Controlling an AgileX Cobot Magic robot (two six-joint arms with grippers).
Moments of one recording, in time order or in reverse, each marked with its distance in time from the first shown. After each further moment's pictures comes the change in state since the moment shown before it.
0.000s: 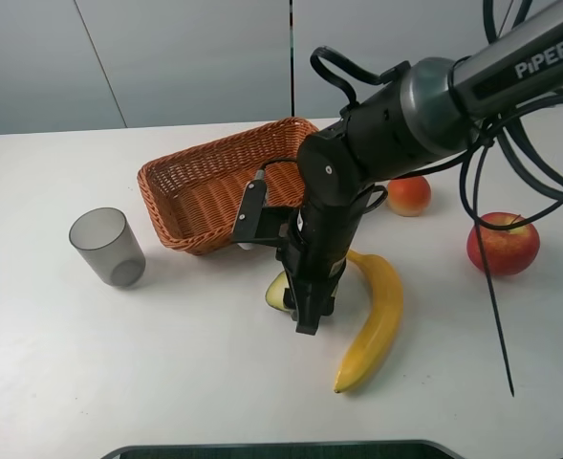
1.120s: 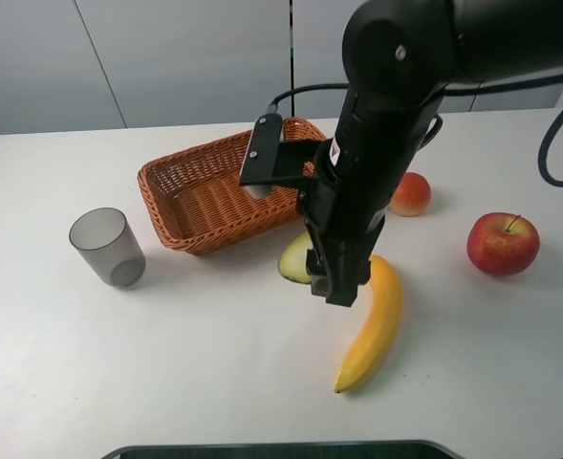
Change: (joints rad) left arm 0.000 0.000 0.000 0.000 0.000 0.000; right arm 0.000 -0.313 -0.017 -0.010 0.313 0.000
